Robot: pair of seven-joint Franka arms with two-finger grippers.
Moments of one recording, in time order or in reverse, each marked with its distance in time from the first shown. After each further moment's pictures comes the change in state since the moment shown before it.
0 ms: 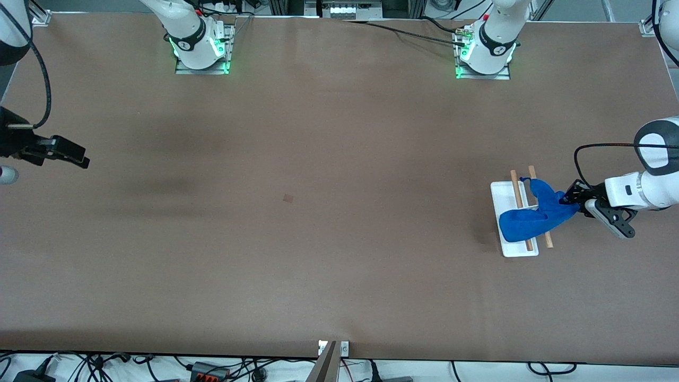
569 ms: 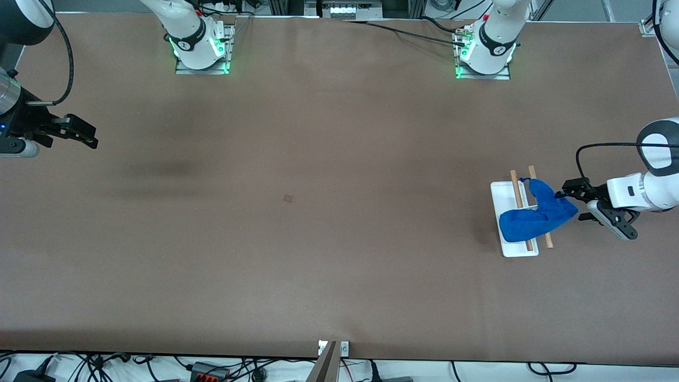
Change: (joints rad) left arm 0.001 0.000 -0.004 0.026 0.000 -0.028 0.000; right arm -0.001 -0.114 0.003 -0.162 -0.028 0.061 -0.041
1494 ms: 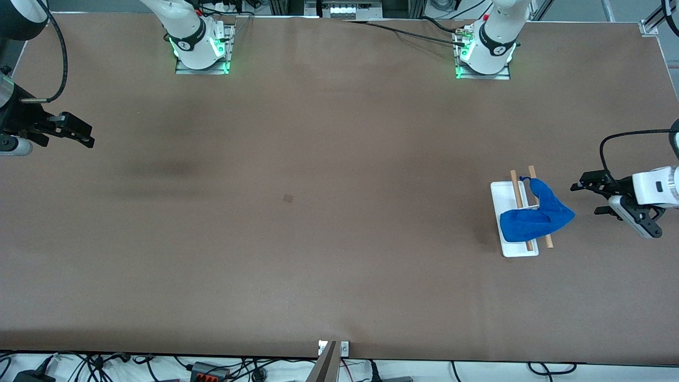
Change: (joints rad) left arm 0.002 -0.029 -0.007 0.146 0.000 -0.238 -0.056; right arm 0.000 0.002 0.002 0.019 0.006 -0.023 0.000
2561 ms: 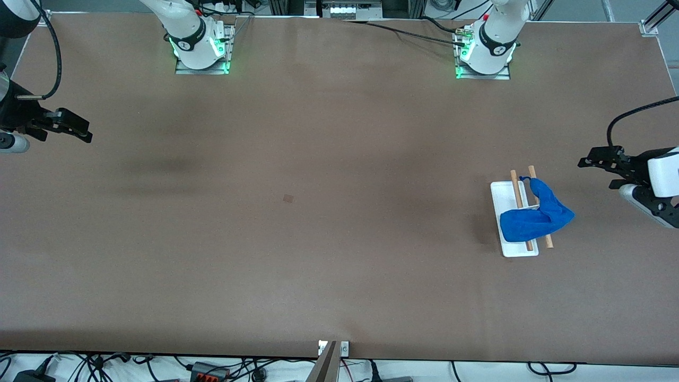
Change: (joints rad) left arm -0.179 -0.022 -0.018 0.330 0.077 -0.440 -0.368; right arm 0.013 -0.008 -0.031 0.005 0.007 -0.066 -0.005
